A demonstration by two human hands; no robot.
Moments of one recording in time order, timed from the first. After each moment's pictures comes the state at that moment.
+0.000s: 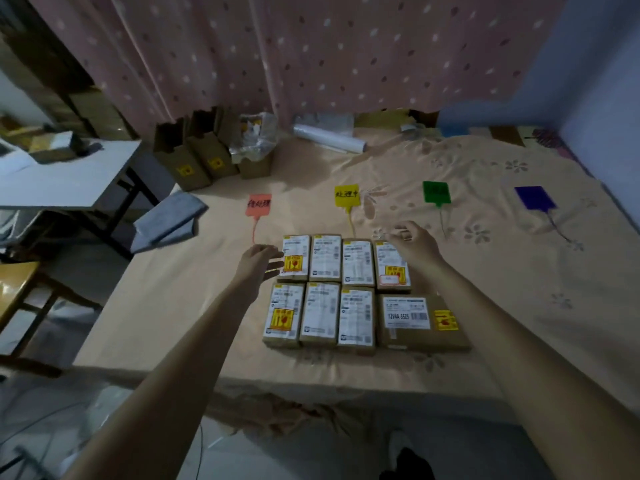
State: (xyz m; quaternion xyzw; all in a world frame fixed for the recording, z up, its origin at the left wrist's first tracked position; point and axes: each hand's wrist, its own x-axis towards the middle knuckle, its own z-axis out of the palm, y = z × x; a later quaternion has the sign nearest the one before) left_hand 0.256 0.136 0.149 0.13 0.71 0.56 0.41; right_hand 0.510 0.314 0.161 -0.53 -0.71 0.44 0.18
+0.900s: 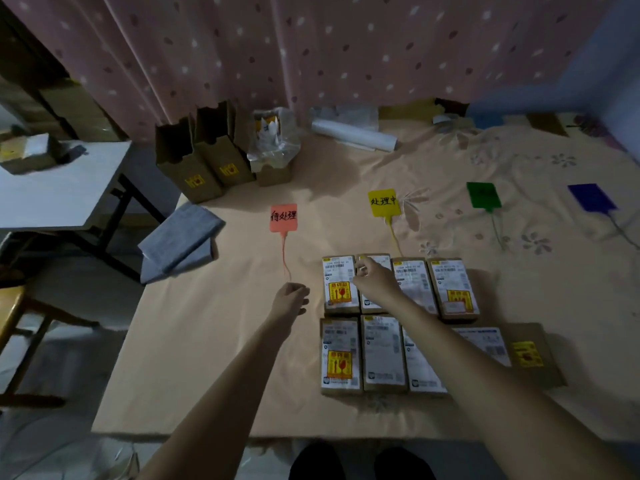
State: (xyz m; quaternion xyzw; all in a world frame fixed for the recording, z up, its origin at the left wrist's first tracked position) left_hand 0.155 0.155 0.066 0.12 0.76 0.44 0.46; right_hand 0.310 0.276 0.088 -0.52 -0.73 0.45 0.01
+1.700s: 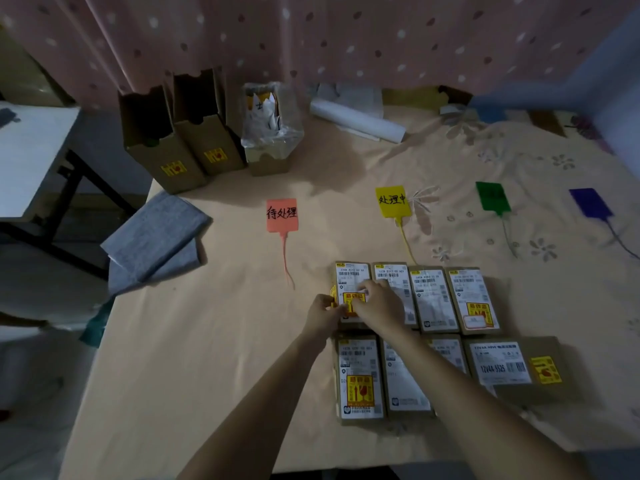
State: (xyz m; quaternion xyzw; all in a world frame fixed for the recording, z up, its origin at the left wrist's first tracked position) left_hand 0.156 0.193 0.016 0.13 0.71 0.40 0.56; right_hand 0.261 0.261 0.041 -0.60 -0.74 0.30 -0.03
